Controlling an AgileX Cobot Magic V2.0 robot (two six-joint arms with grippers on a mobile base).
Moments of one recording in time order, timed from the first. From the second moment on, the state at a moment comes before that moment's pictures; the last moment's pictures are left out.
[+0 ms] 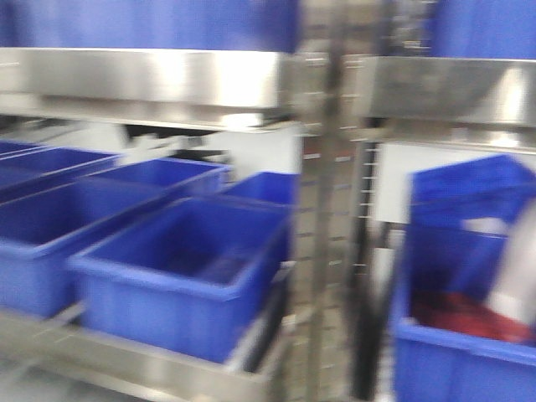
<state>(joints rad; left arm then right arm) -0.05 -0.02 0.03 -0.19 0.12 0.25 0.46 0.31 -0.69 -0.44 0.37 0.43</state>
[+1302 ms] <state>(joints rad) -0.05 -0.02 0.03 -0.19 0.12 0.25 0.46 0.31 -0.69 -0.44 0.37 0.43</state>
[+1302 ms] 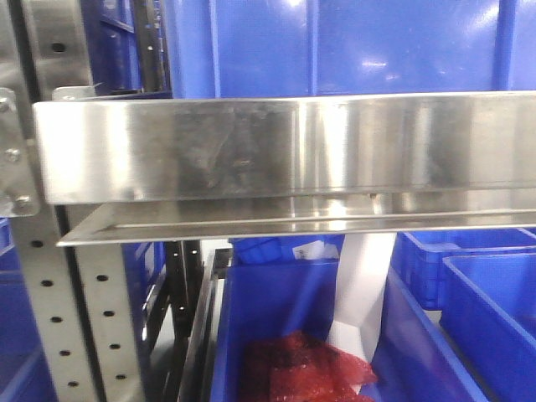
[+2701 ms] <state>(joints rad) -0.05 -0.02 0.03 -0.19 0.12 0.25 0.46 0.97 -1.38 -0.44 0.41 0.43</state>
